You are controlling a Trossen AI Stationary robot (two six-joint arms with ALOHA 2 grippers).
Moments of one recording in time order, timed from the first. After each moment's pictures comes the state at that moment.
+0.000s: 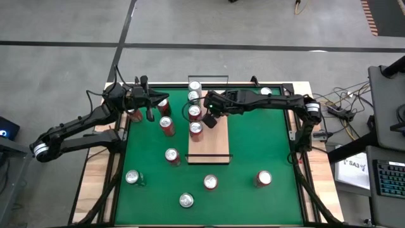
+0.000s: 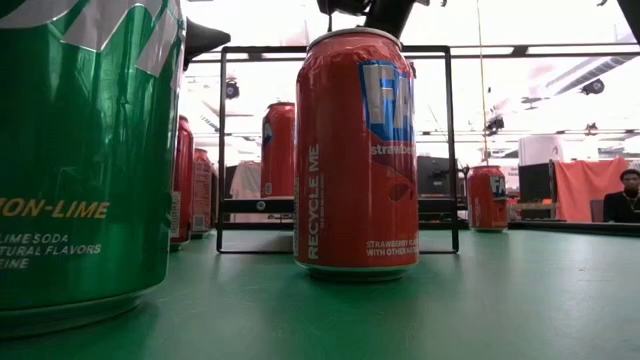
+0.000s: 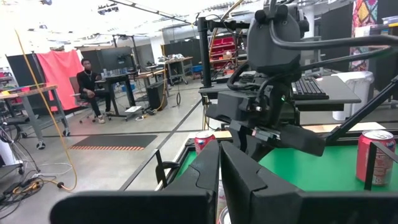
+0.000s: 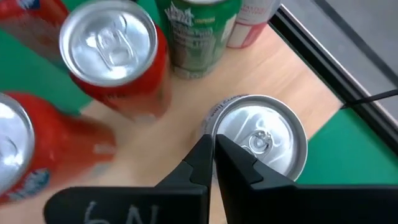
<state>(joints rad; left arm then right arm) 0.64 0.76 0.53 0.32 0.43 0.14 -0.18 1.84 1.68 -0.90 0.29 0.40</state>
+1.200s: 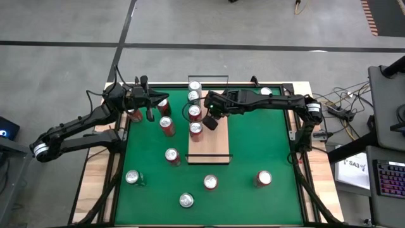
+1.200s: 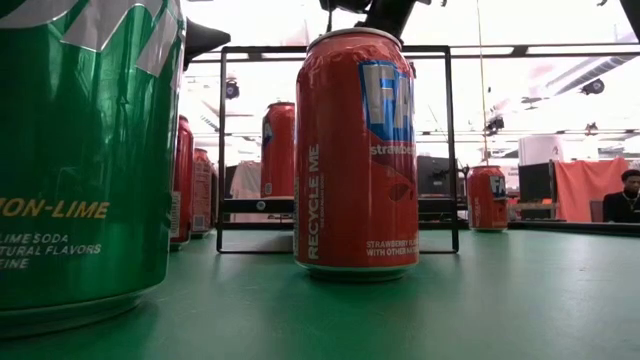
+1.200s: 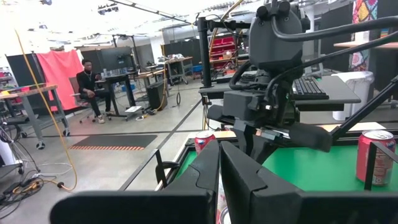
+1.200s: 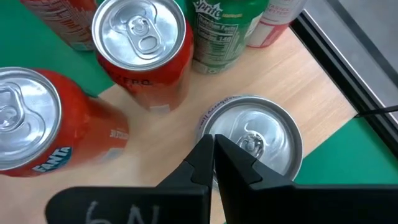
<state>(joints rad) 0.64 0.76 0.53 0.32 0.43 0.14 -0.17 1.83 1.67 -0.88 0.24 0.34</state>
